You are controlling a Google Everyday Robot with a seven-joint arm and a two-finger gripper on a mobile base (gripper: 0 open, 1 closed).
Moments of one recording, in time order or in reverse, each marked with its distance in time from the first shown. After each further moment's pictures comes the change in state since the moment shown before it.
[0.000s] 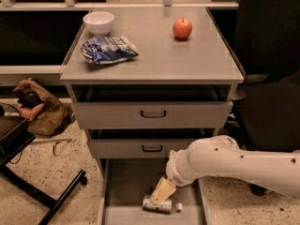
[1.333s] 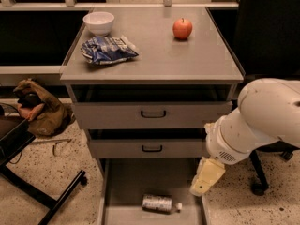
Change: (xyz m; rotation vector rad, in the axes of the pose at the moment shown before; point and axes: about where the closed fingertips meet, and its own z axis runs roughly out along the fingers) arm 0.001 -0.011 -0.206 0.039 0.162 -0.099
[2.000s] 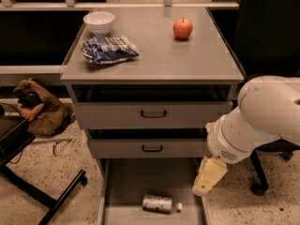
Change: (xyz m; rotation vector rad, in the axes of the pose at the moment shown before) arm 0.001 0.000 -0.003 -0.004 0.020 -0.009
